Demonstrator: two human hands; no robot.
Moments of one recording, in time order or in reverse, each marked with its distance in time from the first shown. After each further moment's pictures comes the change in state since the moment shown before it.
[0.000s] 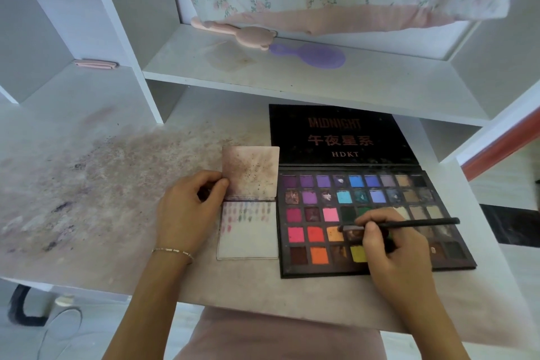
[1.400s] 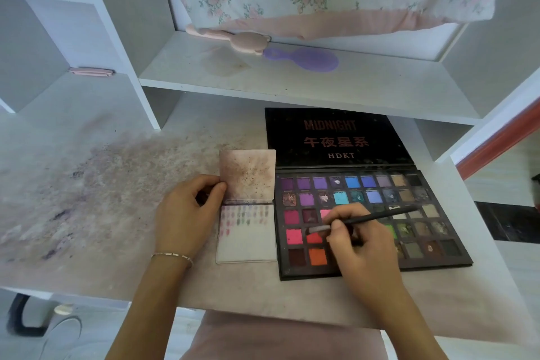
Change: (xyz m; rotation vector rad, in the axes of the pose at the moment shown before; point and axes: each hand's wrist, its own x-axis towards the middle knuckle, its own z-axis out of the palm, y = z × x) left_hand 0.001 -0.001 0.002 -0.029 -0.012 0.014; right_hand 0.001 -0.021 0.021 0.141 -0.087 0.100
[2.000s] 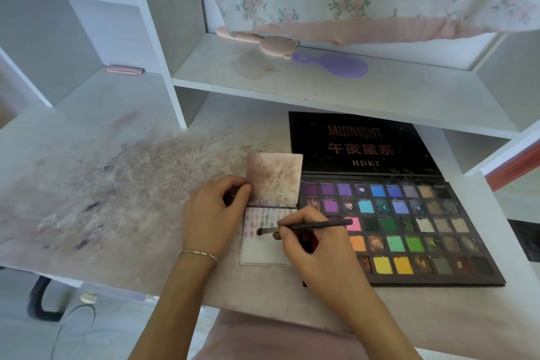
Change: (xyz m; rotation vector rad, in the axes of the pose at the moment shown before) left_hand 0.000 0.000 -0.002 0.008 -0.002 0.012; right_hand 0.008 -0.026 0.054 0.044 -0.303 0.072
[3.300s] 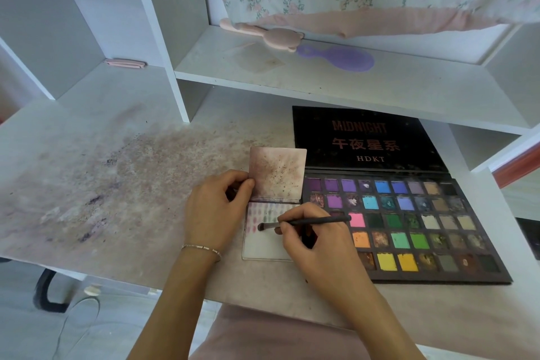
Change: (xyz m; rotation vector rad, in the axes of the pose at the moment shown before) left_hand 0.000 0.000 0.001 0.008 0.005 0.006; right_hand 0.002 0.001 0.002 -0.099 -0.035 -0.006
